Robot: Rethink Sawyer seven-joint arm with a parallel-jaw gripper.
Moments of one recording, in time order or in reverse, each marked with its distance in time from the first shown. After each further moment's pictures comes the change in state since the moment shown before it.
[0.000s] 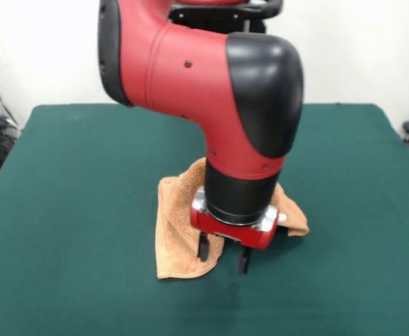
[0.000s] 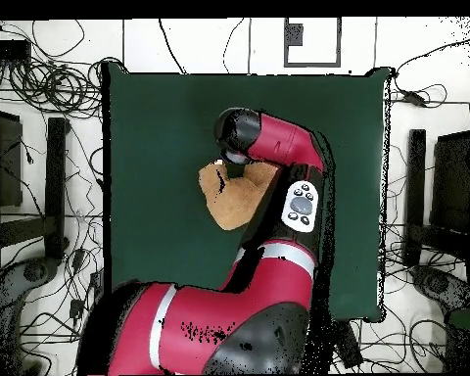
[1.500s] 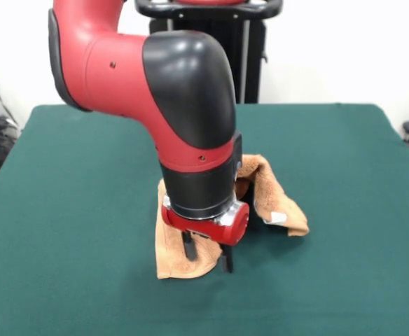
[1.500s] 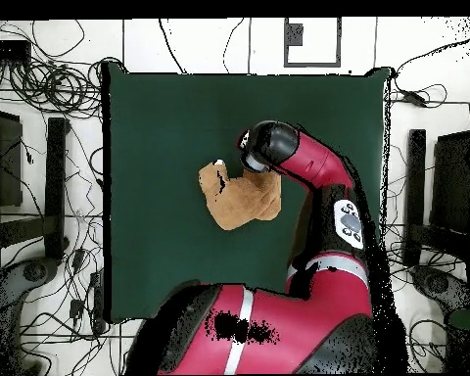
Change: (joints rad) arm -0.162 -0.090 0.210 0.172 0.000 -0.112 0.000
